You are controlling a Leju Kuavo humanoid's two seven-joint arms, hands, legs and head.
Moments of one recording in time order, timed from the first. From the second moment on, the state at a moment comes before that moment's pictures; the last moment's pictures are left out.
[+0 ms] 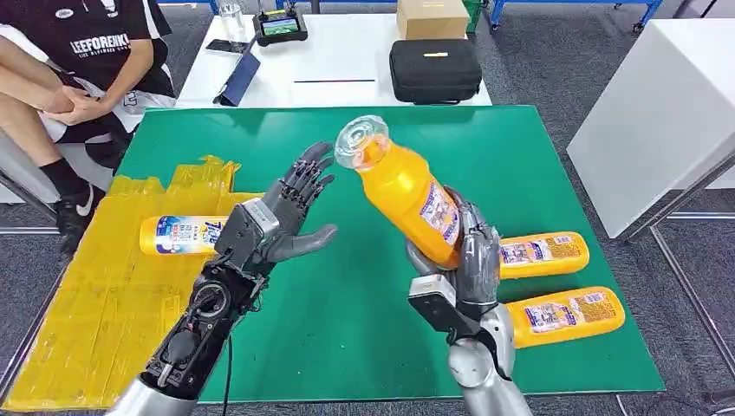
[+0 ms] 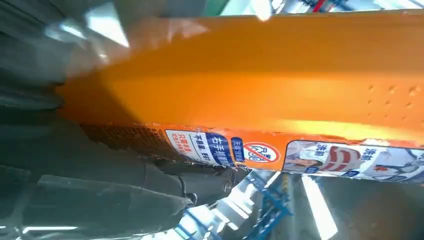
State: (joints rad) left arm -0.37 -0.07 -0.43 -1.40 -0.13 -0.10 -0.25; right arm -0.13 0.15 0.32 -1.38 0.68 -0.69 -0.44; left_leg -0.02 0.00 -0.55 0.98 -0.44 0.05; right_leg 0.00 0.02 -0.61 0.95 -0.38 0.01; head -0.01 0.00
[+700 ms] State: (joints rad) left arm -0.34 -0.09 -0.45 -1.41 -0.05 -0.15 -0.28; right arm -0.29 0.18 0.47 -1.16 0.68 -0.60 -0.33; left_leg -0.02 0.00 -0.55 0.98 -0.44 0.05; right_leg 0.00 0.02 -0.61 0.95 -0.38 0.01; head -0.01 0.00
